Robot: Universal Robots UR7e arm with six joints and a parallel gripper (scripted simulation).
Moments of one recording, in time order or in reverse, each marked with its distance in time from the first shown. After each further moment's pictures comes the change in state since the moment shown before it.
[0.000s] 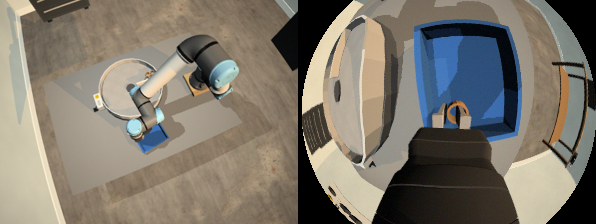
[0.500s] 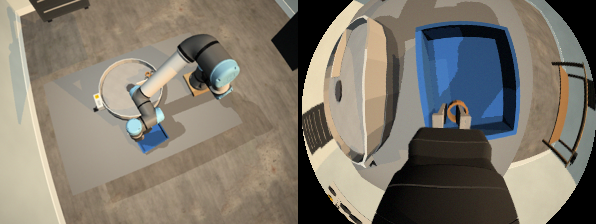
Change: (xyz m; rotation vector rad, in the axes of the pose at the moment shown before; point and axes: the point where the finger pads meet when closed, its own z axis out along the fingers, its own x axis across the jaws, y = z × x) arm 0.000 0.000 -0.005 0.000 0.000 0.000
